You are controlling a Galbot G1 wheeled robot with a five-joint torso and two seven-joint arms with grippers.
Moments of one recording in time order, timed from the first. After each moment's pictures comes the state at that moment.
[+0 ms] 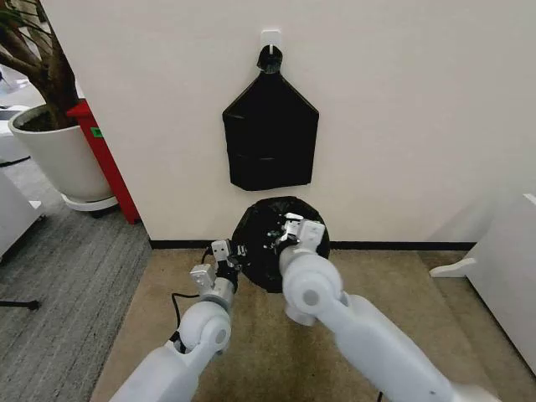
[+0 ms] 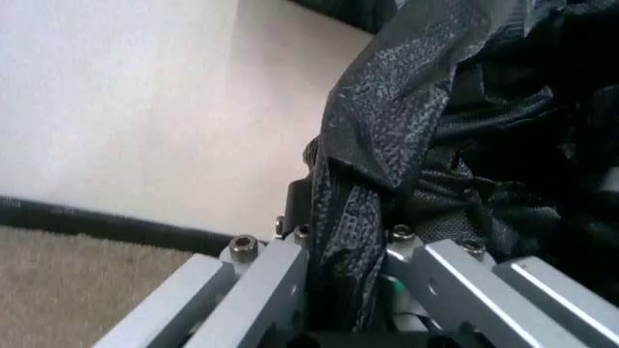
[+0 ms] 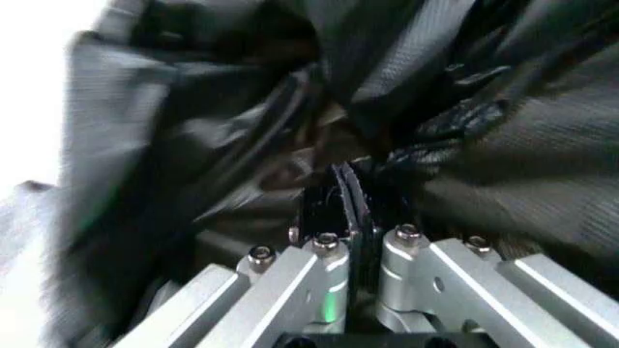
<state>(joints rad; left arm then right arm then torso) 1.09 -1.17 -0.03 -1.90 -0.73 0.06 -0.44 -0.66 1.33 -0.28 1.92 1.18 -0.40 1.21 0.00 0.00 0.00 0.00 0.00</state>
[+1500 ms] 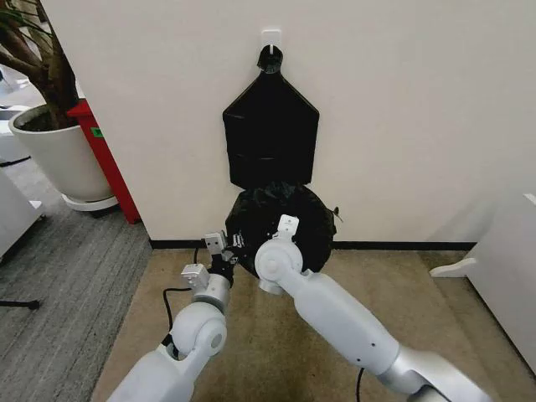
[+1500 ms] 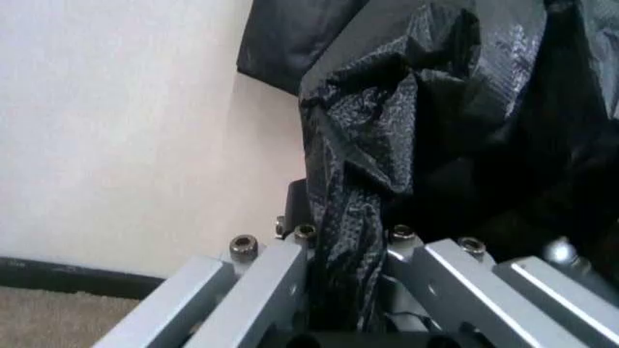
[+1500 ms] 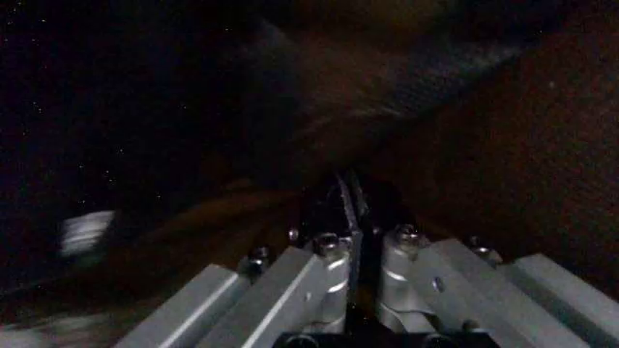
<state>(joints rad) 1.13 -1.18 -0.07 -1.96 -0.66 0.01 -0.41 -0.55 1.37 -0.34 1.74 1.27 -0.37 1.32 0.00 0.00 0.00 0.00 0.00</state>
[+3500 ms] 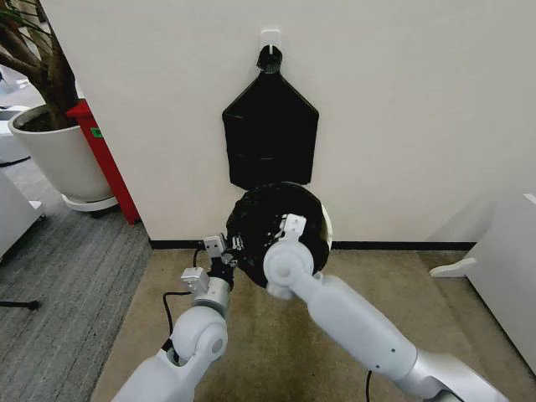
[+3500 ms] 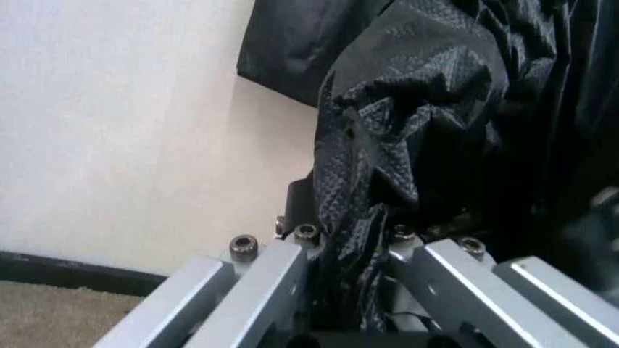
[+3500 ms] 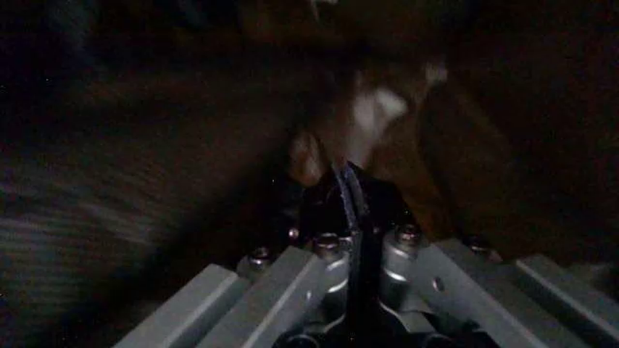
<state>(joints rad) 1.15 -1.19 -0.07 -2.00 -0.64 0.01 -0.44 -0.60 1.36 -0.33 1.75 1.30 -0.39 1.27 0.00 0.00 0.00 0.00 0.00</state>
